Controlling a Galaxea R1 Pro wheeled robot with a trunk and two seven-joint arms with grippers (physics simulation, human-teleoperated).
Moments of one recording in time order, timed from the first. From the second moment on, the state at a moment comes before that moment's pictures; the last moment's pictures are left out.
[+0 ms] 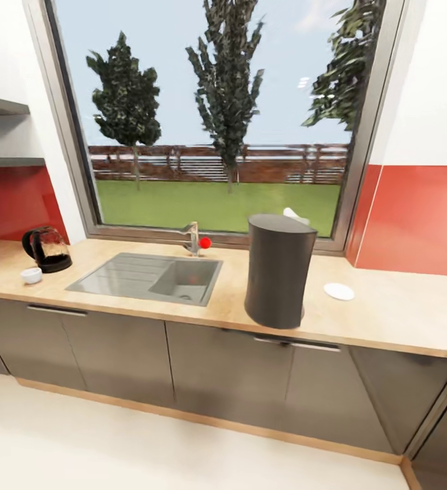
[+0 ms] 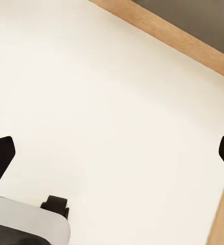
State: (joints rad) left arm -0.11 0.12 -0.13 -0.10 0.80 0.04 -0.79; right arm -0.19 -0.10 0.05 -0.14 0.24 -0.32 0.00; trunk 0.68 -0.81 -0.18
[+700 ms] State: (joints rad) left arm -0.11 0.12 -0.13 -0.10 0.80 0.04 -0.79; right arm -0.19 -0.09 0.05 -0.14 0.24 -0.31 0.00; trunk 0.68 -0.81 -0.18
